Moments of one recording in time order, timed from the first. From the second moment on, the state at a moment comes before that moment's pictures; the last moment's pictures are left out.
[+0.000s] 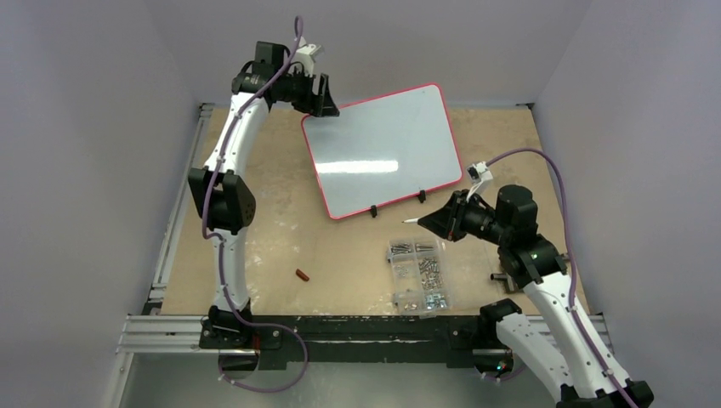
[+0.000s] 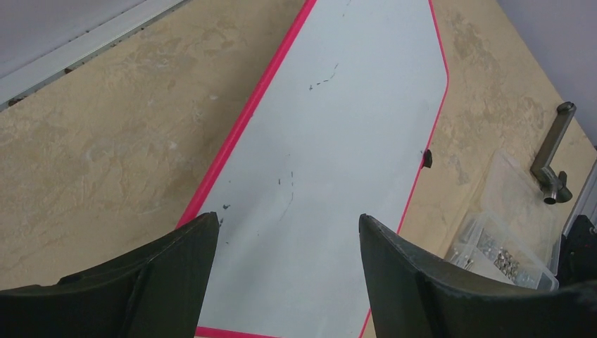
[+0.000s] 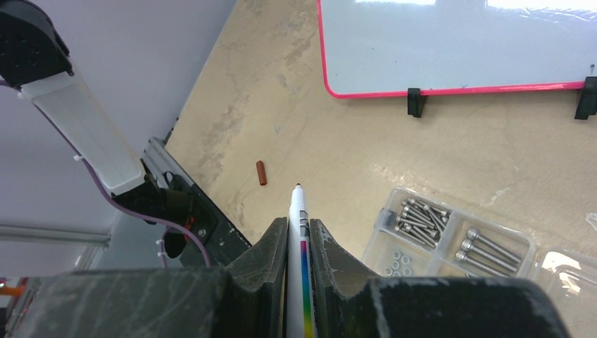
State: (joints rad) left arm -0.19 2.21 2.37 -0.84 0.68 0.06; right arm 0.30 0.71 0.75 -0.42 -0.56 0.47
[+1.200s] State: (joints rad) left arm -0.12 2.42 2.42 -0.63 0.96 -0.05; right arm 0.30 0.75 0.72 -0.32 -0.58 0.58
